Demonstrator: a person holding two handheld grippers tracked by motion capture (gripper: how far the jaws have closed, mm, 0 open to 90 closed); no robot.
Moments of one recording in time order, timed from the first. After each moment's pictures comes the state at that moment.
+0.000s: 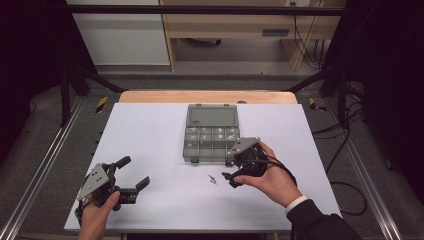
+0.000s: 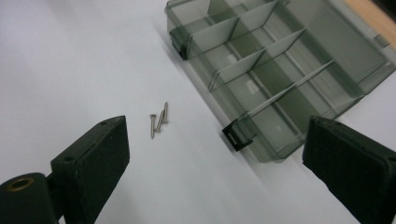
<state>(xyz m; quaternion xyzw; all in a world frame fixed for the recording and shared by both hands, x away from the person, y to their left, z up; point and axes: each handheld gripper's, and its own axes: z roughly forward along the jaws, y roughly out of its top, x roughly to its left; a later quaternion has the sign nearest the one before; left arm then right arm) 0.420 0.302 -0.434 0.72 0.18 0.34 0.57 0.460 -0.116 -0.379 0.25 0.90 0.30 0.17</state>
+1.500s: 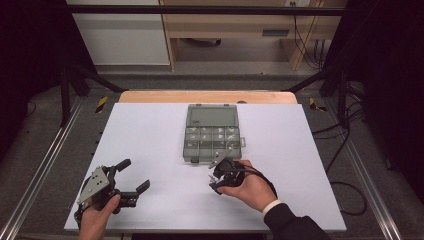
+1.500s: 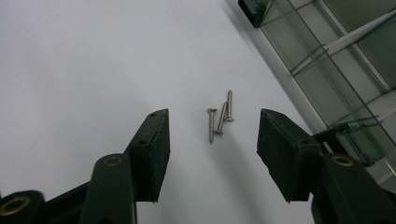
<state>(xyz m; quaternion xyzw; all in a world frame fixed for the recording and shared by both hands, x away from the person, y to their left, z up) 0.414 0.301 -0.436 0.73 0.18 0.35 0.56 0.462 -0.069 -0.429 0.25 0.93 0.26 0.09</state>
